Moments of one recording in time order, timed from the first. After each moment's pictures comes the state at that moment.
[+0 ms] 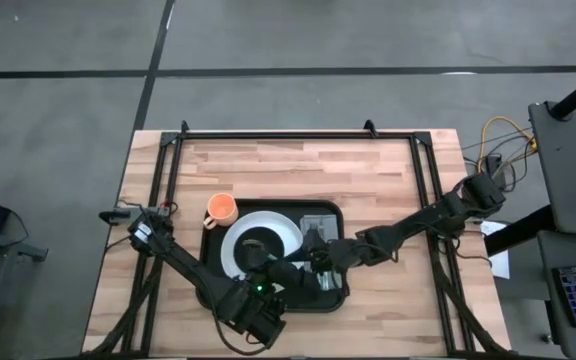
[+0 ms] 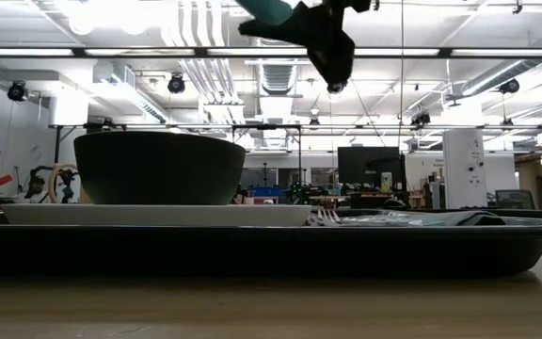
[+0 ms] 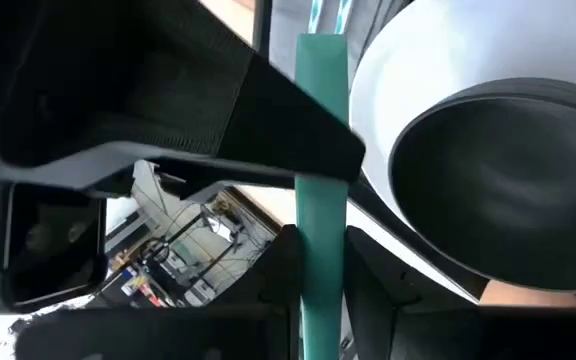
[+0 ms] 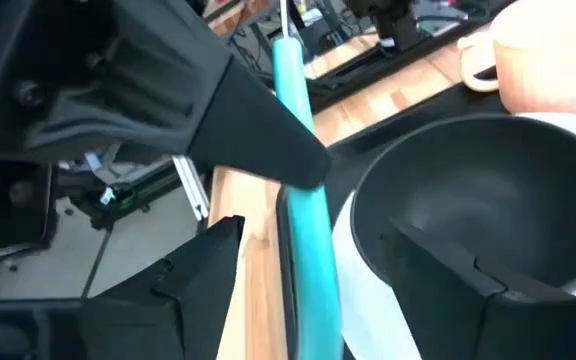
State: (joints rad) left arm -0.62 2.11 2.15 -1.54 -0.85 0.54; right arm 0.38 1.72 1.04 0.35 0.24 0.68
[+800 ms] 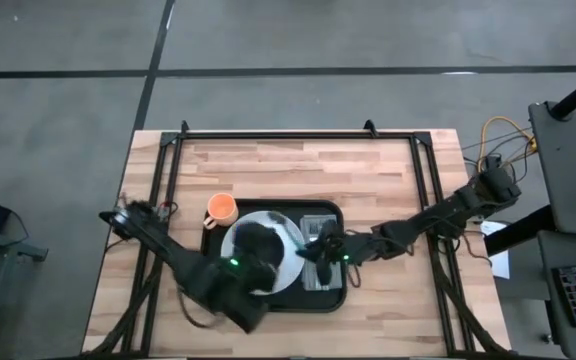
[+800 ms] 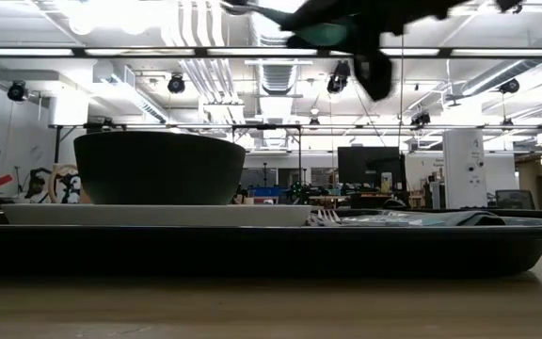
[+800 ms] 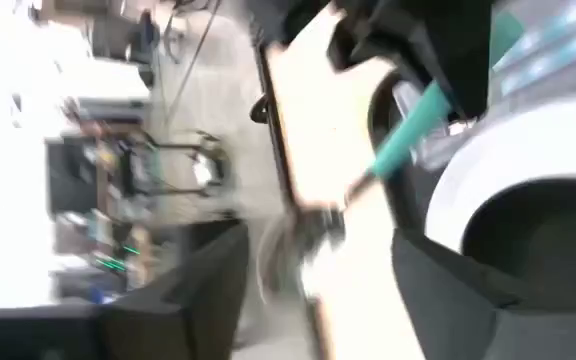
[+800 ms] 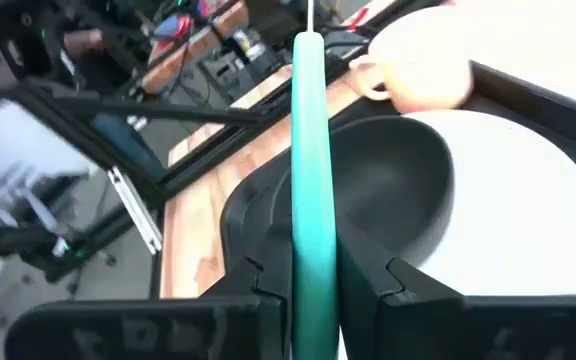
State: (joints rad) left arm -0.61 1.95 2.14 -1.57 -1.03 -0.03; right arm 0.37 1.59 0.88 0.37 0.39 0.77
